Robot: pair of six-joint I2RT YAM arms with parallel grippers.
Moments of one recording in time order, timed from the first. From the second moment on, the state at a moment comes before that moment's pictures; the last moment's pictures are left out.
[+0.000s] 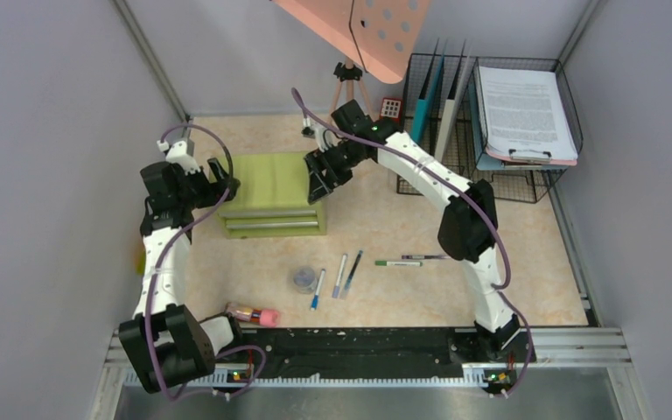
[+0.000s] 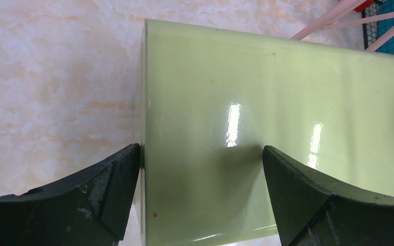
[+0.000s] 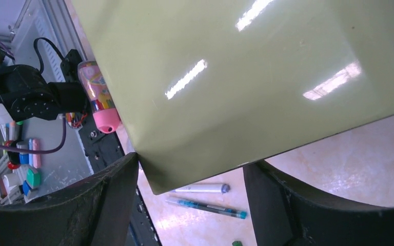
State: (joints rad) left arm 0.30 1.14 0.87 -0.22 0.48 -0.14; right arm 0.70 2.19 2.15 -0.92 -0.66 0.00
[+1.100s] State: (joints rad) left arm 0.28 1.35 1.12 -0.33 0.37 -0.09; right arm 0.68 2.25 2.24 -0.78 -0.60 0.06
